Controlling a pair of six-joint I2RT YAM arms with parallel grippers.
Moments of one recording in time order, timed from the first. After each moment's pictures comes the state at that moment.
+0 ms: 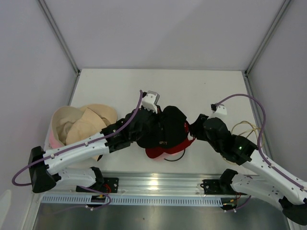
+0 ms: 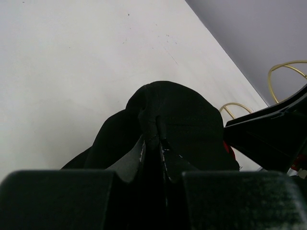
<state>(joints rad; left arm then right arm) -1.07 1.18 1.02 -0.10 -0.39 -0.43 0.87 0.79 0.87 -0.64 0.48 0.81</state>
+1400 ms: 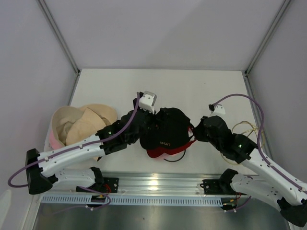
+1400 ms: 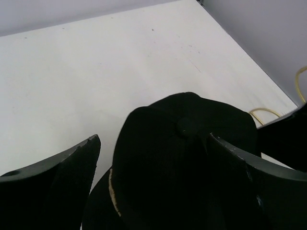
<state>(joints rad) -1.10 1.15 1.02 -0.11 -0.49 -0.29 0.81 0.83 0.87 -0.69 0.37 0.75</state>
